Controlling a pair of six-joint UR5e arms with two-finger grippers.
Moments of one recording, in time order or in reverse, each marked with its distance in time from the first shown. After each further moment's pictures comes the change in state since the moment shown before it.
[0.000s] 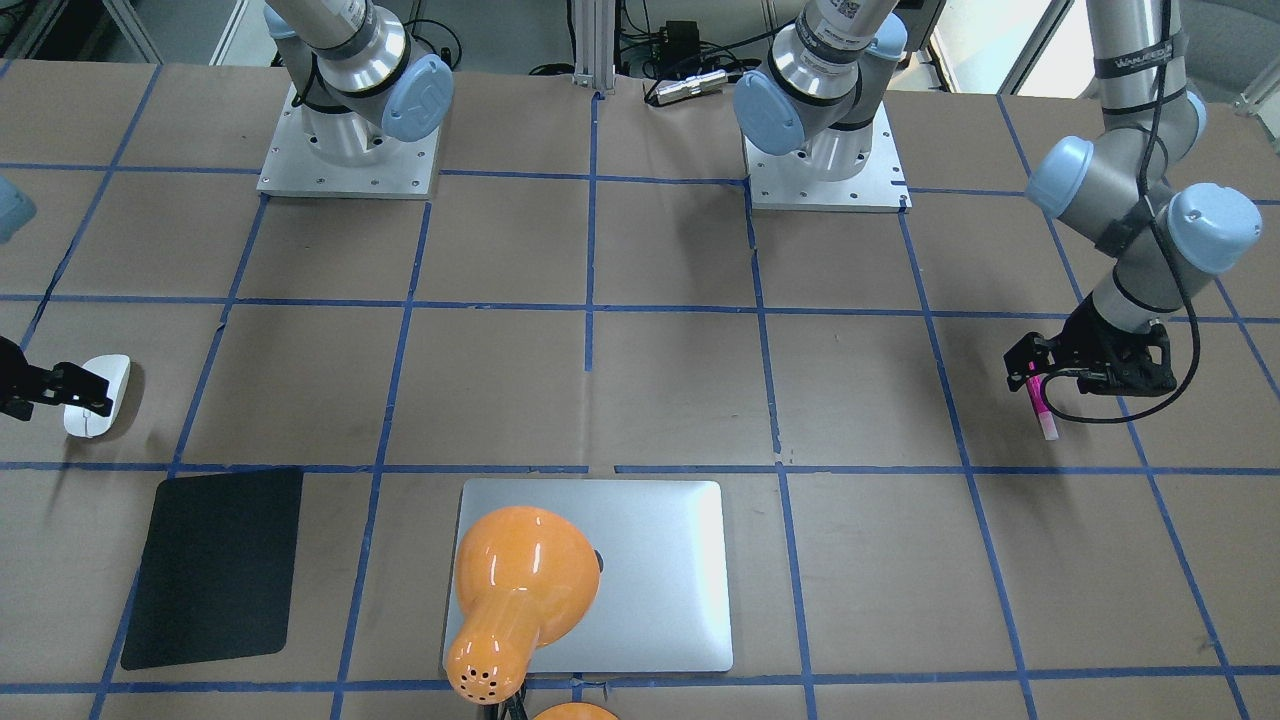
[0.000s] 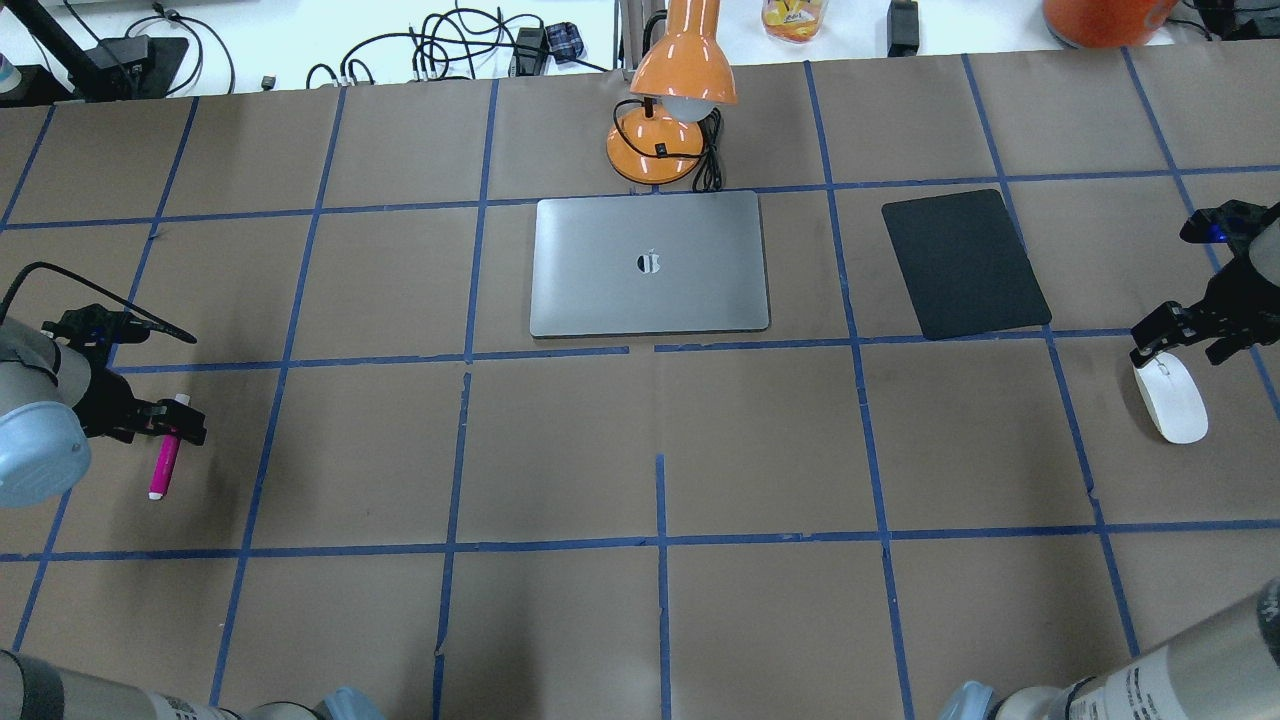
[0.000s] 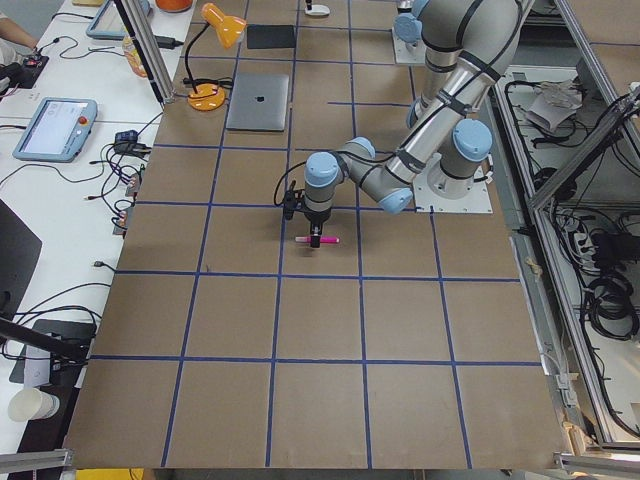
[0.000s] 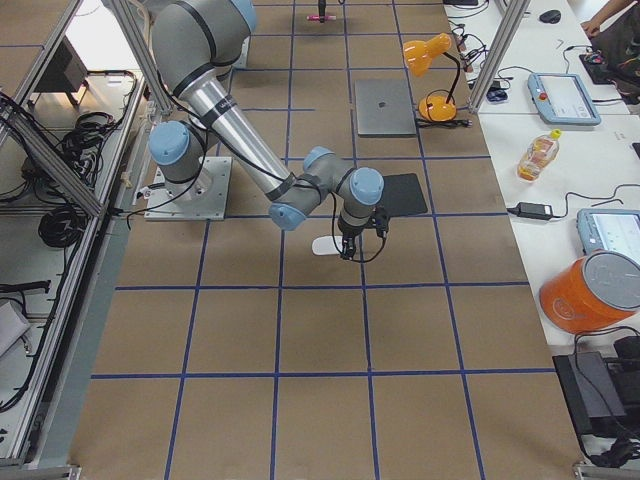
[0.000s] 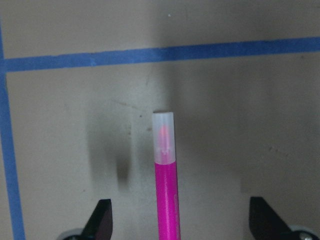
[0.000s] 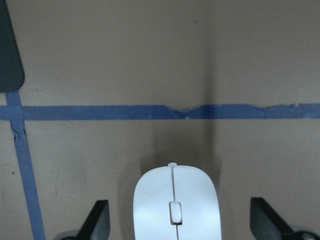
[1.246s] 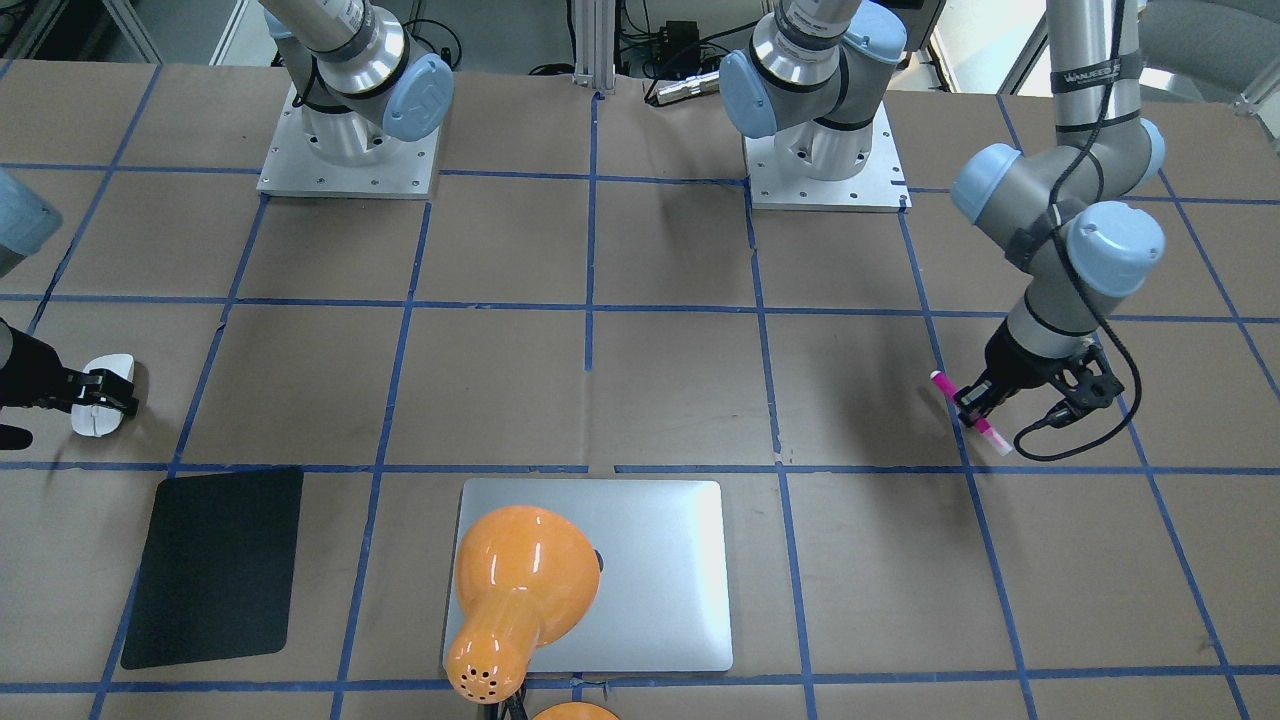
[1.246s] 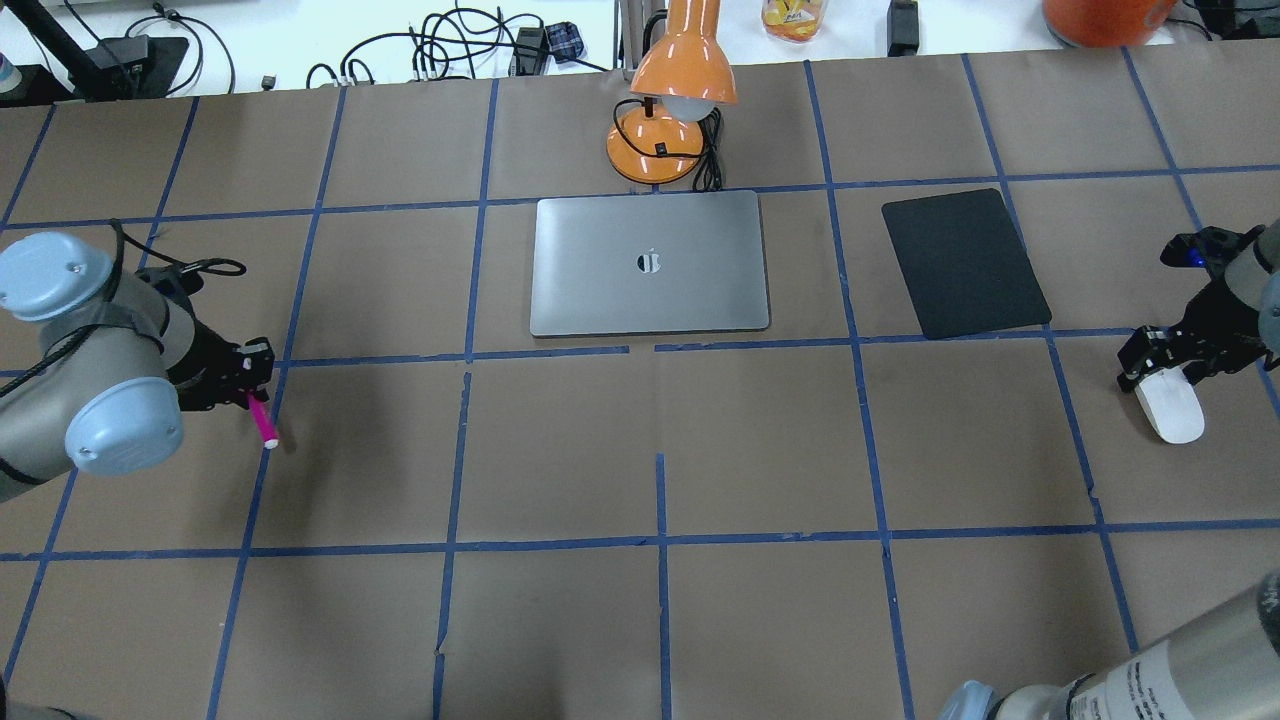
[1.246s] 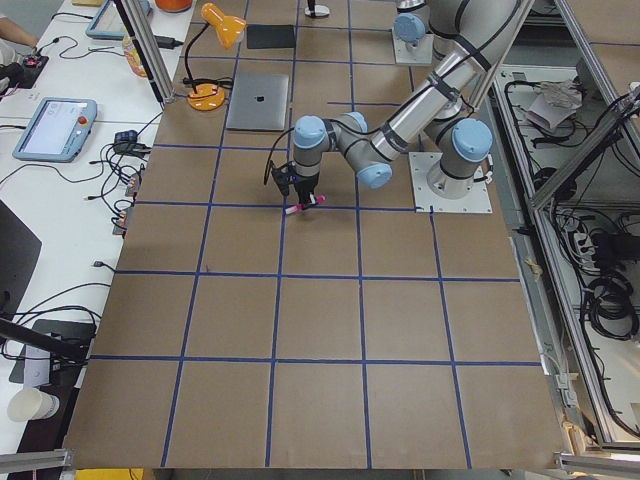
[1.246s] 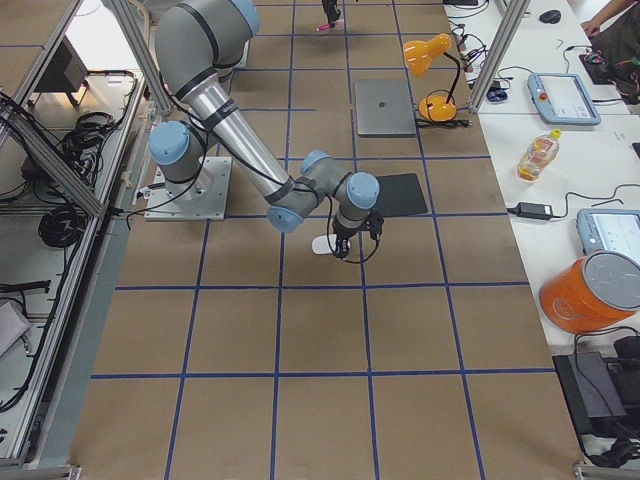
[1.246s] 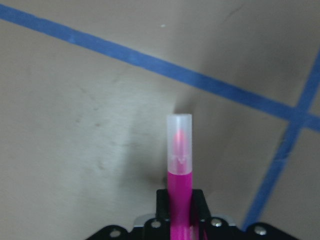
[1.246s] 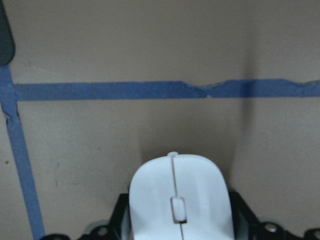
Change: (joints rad) left arm -0.319 0.071 0.019 -0.031 0.010 -0.955; right arm -0.001 0.004 0.037 -0.010 -0.008 0.002
